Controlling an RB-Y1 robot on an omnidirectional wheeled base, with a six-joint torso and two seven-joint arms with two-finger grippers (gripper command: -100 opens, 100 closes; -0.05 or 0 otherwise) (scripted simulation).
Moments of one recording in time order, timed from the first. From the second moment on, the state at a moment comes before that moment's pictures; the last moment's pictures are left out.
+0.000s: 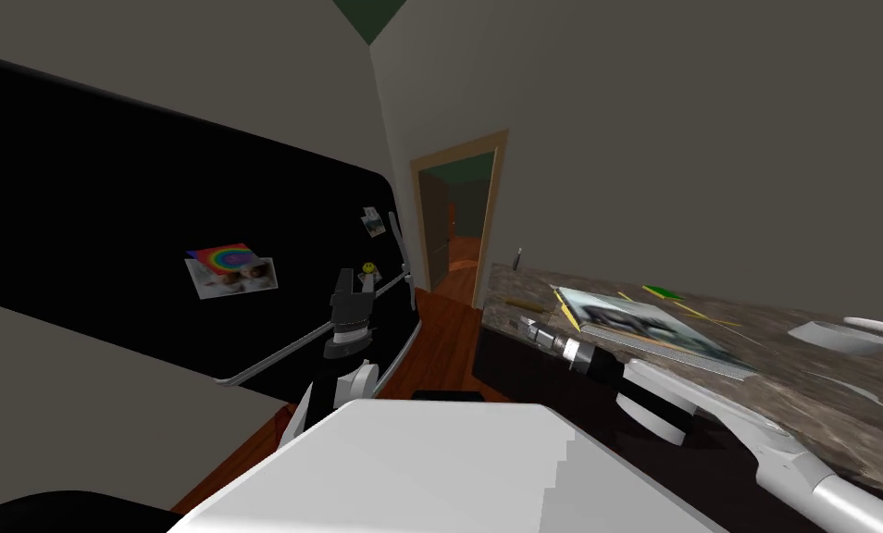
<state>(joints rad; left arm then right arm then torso) 0.47 0.03 -0.06 -2.35 -0.04 -0.55 -0.05 0.51 -1.14 0.08 -1.88 0.22 -0.43 0.06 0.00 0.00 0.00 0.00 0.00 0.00</state>
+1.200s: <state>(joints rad) 0.47 0.03 -0.06 -2.35 -0.04 -0.55 -0.05 0.55 -1.48 0.19 -1.69 0.30 -0.43 0.08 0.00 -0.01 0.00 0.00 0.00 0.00</state>
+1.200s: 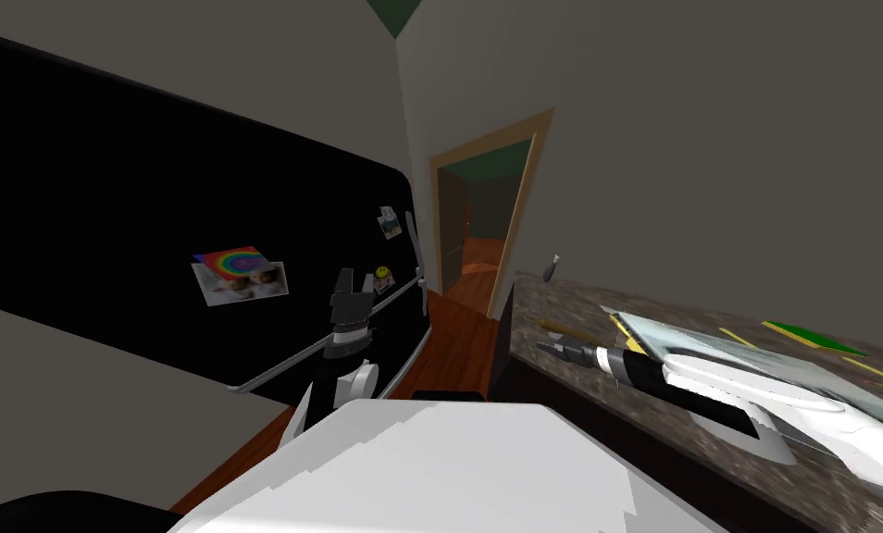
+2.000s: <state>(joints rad) 0.47 0.03 -0.06 -2.35 -0.04 -0.55 -0.05 0.62 -1.69 0.25 -1.58 0.34 -0.44 0.11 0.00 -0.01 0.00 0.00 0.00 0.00</state>
